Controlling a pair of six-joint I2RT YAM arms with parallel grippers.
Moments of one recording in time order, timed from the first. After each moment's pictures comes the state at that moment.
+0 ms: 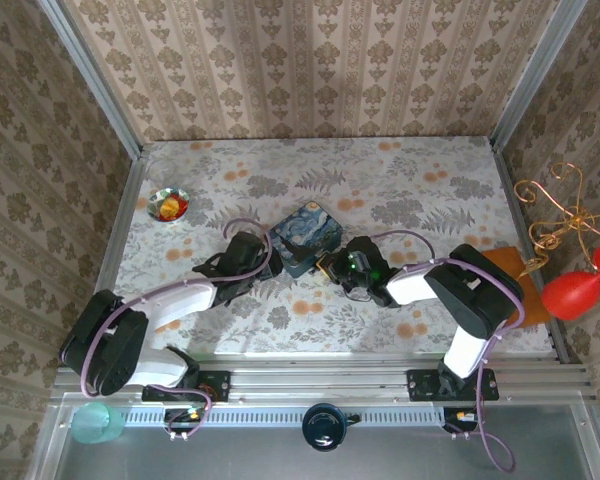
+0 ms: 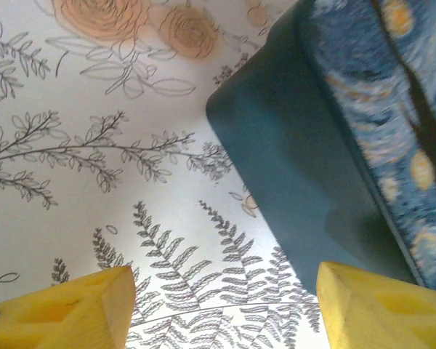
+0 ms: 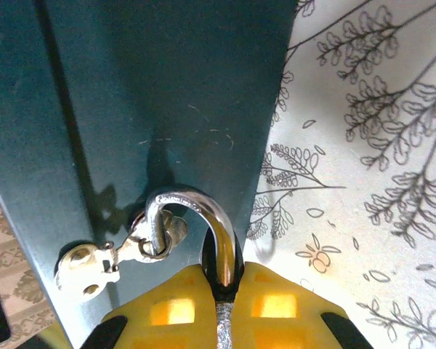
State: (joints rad) left arm -0.66 1.36 0.59 -0.11 -0.08 -0.81; right arm 0.62 1.72 0.56 0.58 -0.19 1.45
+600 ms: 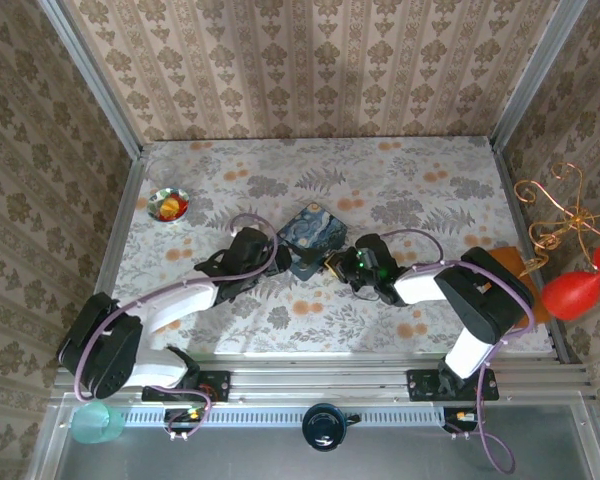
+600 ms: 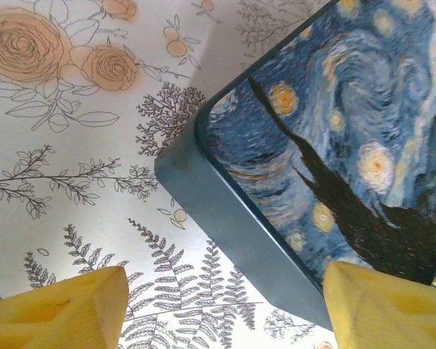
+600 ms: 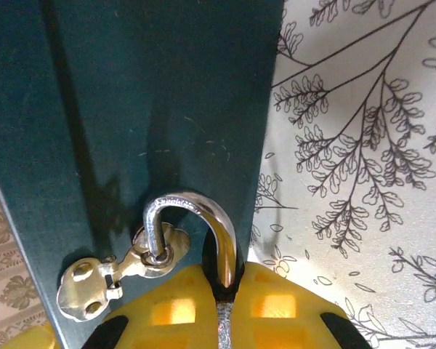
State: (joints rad) left arm -0.71 1.35 0.65 -0.10 -0.07 -0.79; right arm 0.58 1.68 0.56 0.49 -0.22 1.38
